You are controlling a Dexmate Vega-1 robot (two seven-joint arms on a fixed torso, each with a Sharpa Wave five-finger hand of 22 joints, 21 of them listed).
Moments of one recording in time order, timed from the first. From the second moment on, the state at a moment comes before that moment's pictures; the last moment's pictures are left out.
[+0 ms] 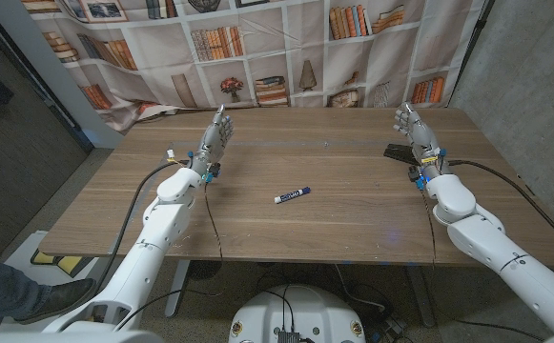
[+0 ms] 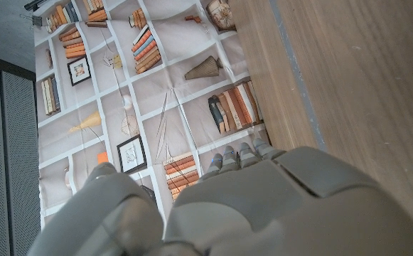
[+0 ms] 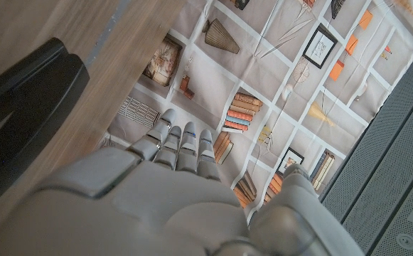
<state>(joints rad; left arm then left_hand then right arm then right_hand) 0.92 0.27 0.06 -1.42 -0.36 -0.12 -0.21 0.29 -0.06 0.07 0.12 0.27 -0.13 0.11 0.23 0.18 -0.09 0.08 0.24 0.19 -0.11 0.07 0.21 0.18 -0.15 0.01 0.24 0.19 -1.06 -0.69 -0.25 -1.58 0.38 0.30 -0.27 0.10 -0.03 0.30 -0.10 0.18 0.18 0.07 0.20 0.18 0.18 0.10 0.22 0.18 0.08 0.06 0.20 0.18 0.12 -0.04 0.38 0.17</state>
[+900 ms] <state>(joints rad) 0.94 0.27 0.05 -1.42 -0.38 -0.14 -0.24 0.30 -0.05 0.07 0.10 0.27 -0.11 0.10 0.23 0.18 -0.06 0.08 0.24 0.19 -0.09 0.07 0.21 0.18 -0.12 0.01 0.24 0.18 -1.12 -0.80 -0.19 -1.69 0.25 0.19 -0.34 0.12 -0.02 0.30 -0.11 0.18 0.20 0.06 0.20 0.18 0.21 0.09 0.23 0.18 0.11 0.05 0.20 0.18 0.15 -0.04 0.37 0.17</state>
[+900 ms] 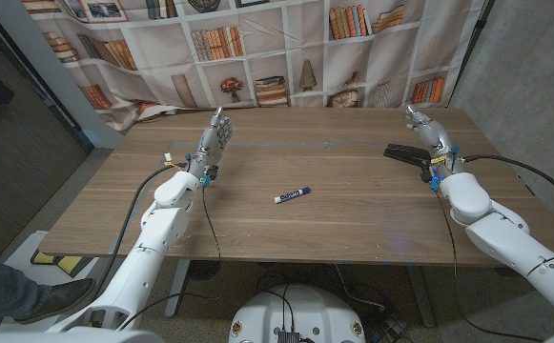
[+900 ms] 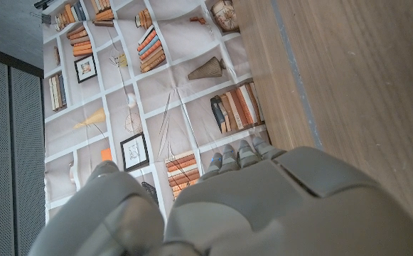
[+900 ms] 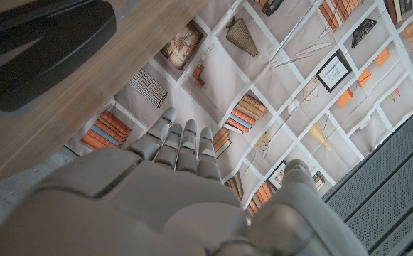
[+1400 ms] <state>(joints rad) 0.94 0.27 0.07 -1.45 -0.36 -0.11 -0.22 0.31 -0.04 0.07 0.10 0.27 -0.10 0.09 0.23 0.18 -0.05 0.07 0.24 0.19 -0.08 0.07 0.21 0.18 -0.12 0.01 0.24 0.18 -1.10 -0.83 -0.19 -1.63 0.23 0.25 -0.29 0.14 0.00 0.31 -0.12 0.18 0.23 0.06 0.21 0.18 0.24 0.08 0.24 0.18 0.14 0.04 0.20 0.18 0.18 -0.04 0.36 0.17</state>
